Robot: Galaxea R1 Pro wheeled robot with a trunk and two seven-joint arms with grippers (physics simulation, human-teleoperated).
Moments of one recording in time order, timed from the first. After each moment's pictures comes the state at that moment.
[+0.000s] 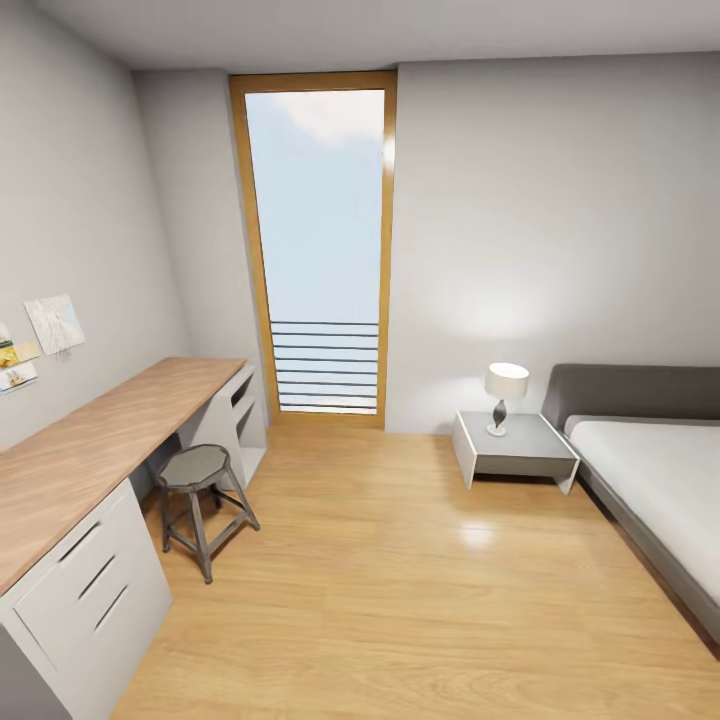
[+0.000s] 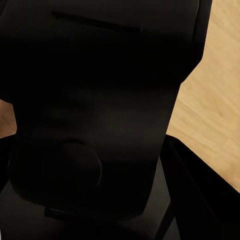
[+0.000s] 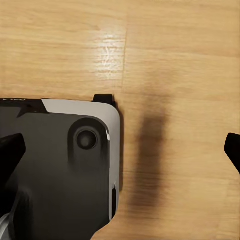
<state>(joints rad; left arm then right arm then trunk) -0.19 0.00 -0.77 0.00 1.36 -0.10 -0.07 -0.24 -0.17 -0.16 0.03 0.17 -0.04 0.19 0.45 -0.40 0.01</state>
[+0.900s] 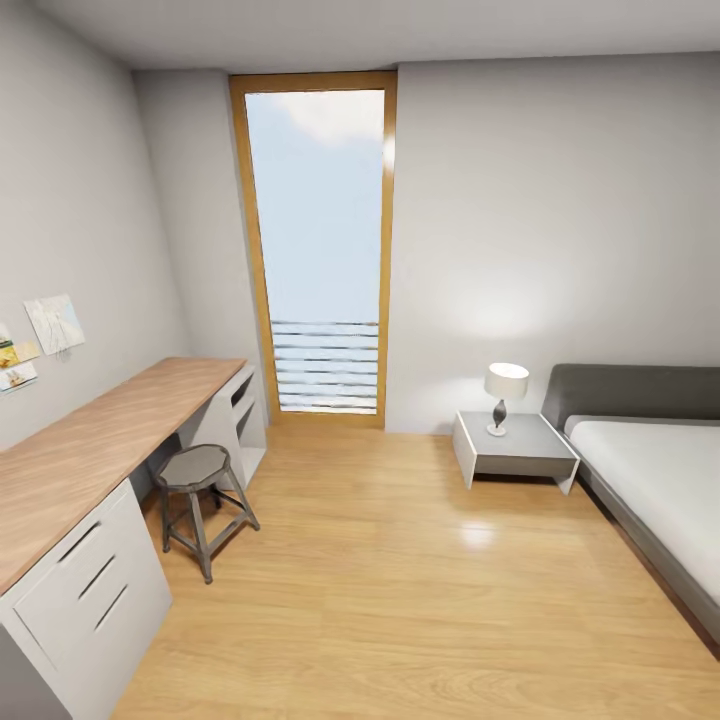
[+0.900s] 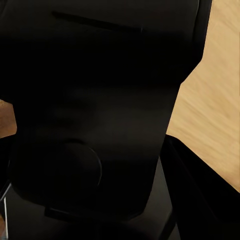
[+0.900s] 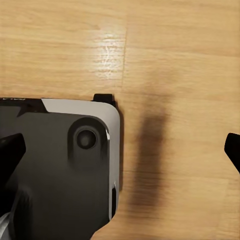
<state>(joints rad) -0.19 0.00 -0.77 0.00 1.36 -0.09 -0.05 -0.24 -0.17 -0.16 0.03 0.17 -0.04 0.19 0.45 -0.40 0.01</state>
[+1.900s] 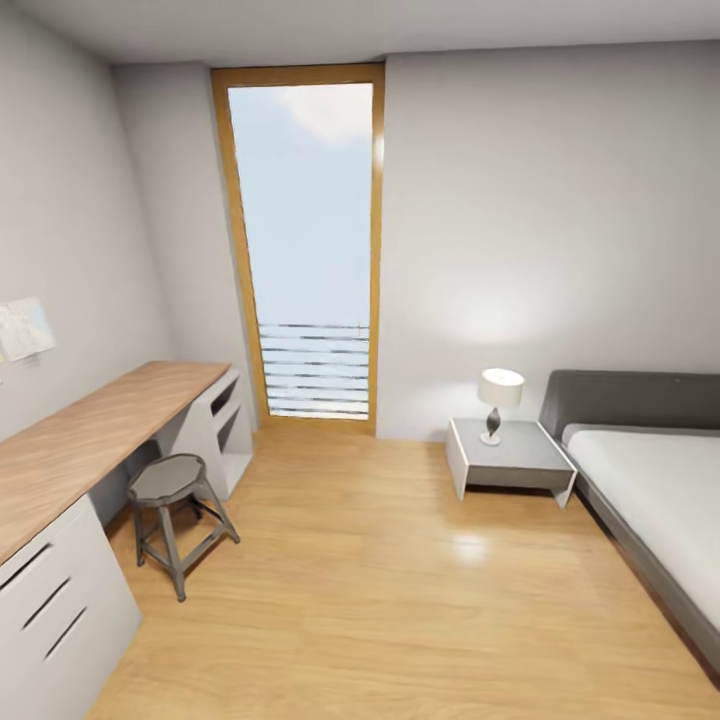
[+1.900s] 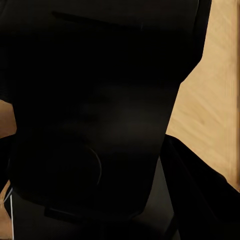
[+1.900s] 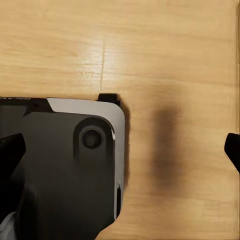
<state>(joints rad) -0.19 0.00 -0.76 0.00 1.36 -0.09 -0.03 -0.24 -0.16 -0.16 0.03 0.17 -0.04 0.19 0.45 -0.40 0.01</state>
